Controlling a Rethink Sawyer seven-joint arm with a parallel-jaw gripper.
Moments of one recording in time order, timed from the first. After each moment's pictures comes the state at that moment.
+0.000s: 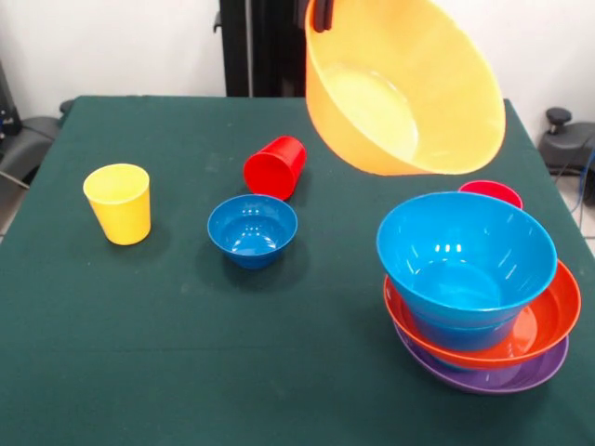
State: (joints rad) arm -0.16 -0.87 -0.13 1.53 0.07 0.83 1.89
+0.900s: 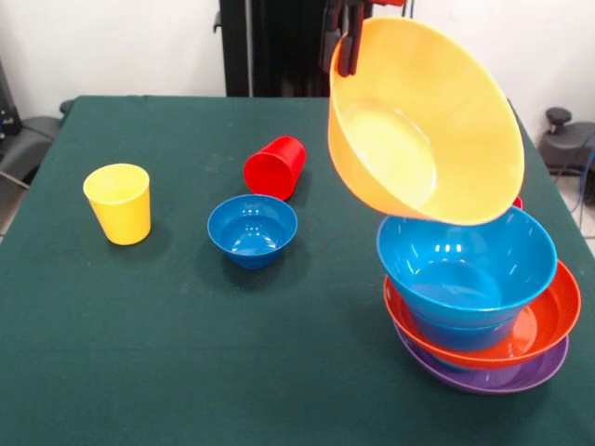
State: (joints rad) arm -0.11 -0.77 -0.14 1.45 0.07 0.83 1.99
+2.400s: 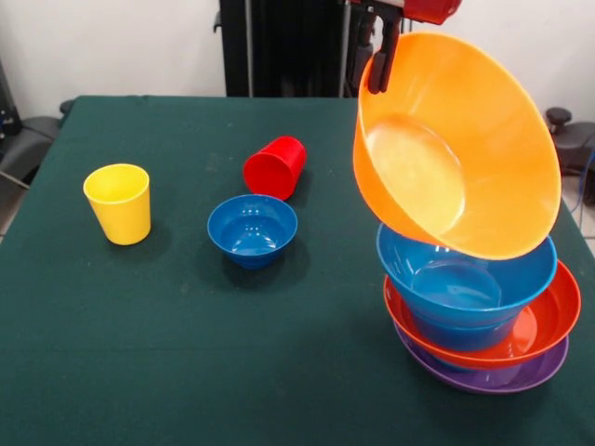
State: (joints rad) arm -0.03 -0.67 -0.22 1.27 0.10 0.93 2.07
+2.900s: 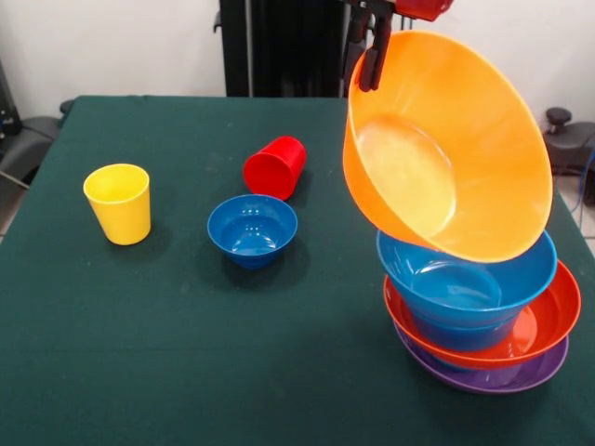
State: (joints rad) arm -0.02 -0.66 -0.24 1.25 0.11 0.93 2.07
